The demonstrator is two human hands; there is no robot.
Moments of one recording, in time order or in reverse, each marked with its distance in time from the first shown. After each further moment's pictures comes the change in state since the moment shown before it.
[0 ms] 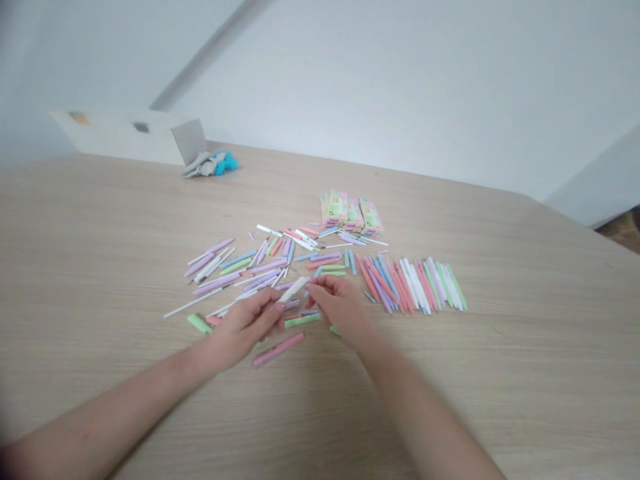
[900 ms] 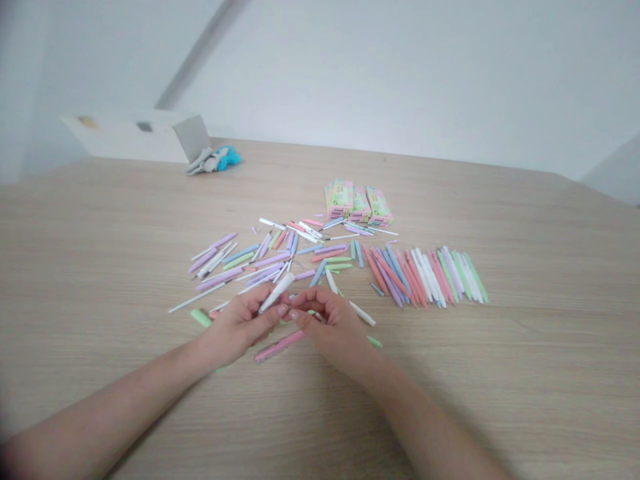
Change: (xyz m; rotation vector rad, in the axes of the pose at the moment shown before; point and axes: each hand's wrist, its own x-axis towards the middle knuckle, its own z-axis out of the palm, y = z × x) left_hand 0.002 0.000 0.000 -0.235 -0.003 0.029; right_hand -0.027 0.015 0.016 0.177 -0.150 -0.129
